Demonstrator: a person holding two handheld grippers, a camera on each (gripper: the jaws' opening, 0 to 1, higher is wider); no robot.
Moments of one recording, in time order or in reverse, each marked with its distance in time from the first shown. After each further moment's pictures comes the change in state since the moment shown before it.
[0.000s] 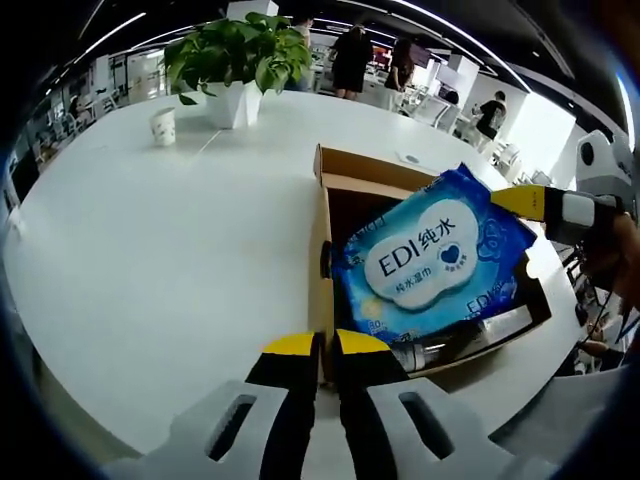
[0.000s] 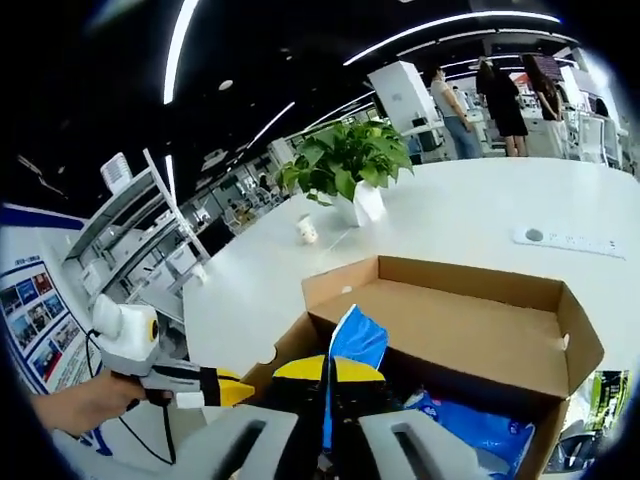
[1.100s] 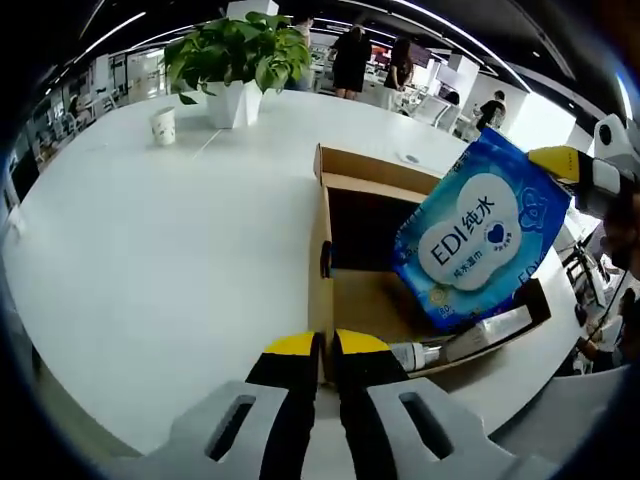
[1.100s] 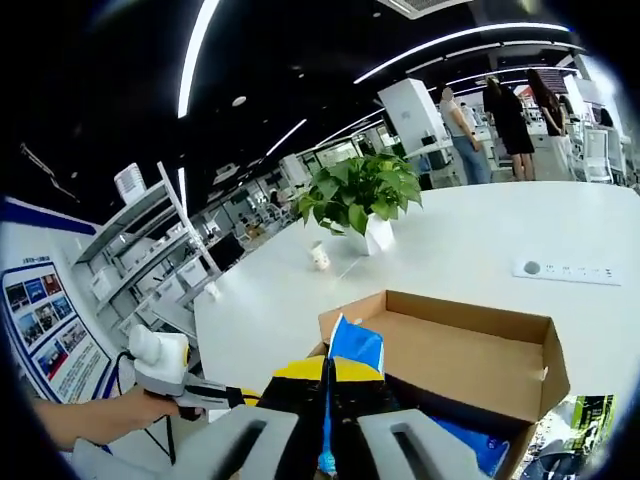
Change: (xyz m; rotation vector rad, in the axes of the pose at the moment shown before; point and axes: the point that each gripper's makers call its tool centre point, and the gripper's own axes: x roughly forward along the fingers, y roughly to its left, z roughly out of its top) left arm 0.000 0.000 -0.001 -0.003 0.002 -0.001; right arm -0.035 0.007 0.036 -0.023 -0.065 0.028
